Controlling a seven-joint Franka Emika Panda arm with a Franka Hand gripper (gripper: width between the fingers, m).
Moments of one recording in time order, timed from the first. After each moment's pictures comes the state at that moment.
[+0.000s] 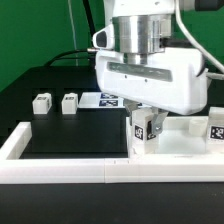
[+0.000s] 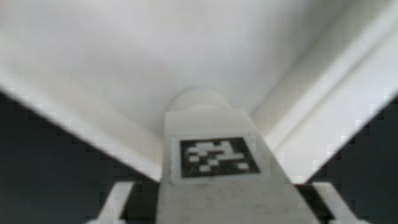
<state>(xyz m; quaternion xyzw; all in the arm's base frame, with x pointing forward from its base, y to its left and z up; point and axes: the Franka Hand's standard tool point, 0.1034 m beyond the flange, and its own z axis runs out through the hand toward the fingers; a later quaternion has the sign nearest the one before) 0.626 0.008 0.065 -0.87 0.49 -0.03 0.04</state>
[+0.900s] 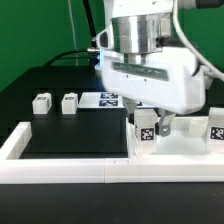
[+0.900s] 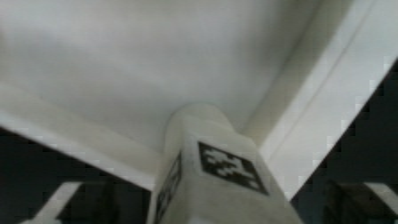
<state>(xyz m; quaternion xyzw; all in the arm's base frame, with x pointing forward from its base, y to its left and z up) 0.621 0.004 0.065 -0.93 0.38 -0.04 0.04</state>
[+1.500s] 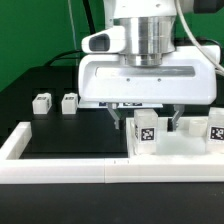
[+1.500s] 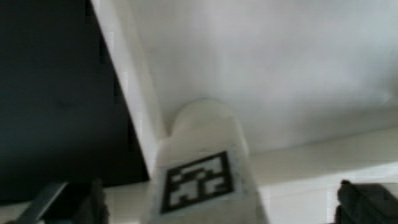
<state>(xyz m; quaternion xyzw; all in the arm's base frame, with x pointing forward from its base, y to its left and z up) 0.620 0.013 0.065 -1.00 0.06 -0.05 0.01</state>
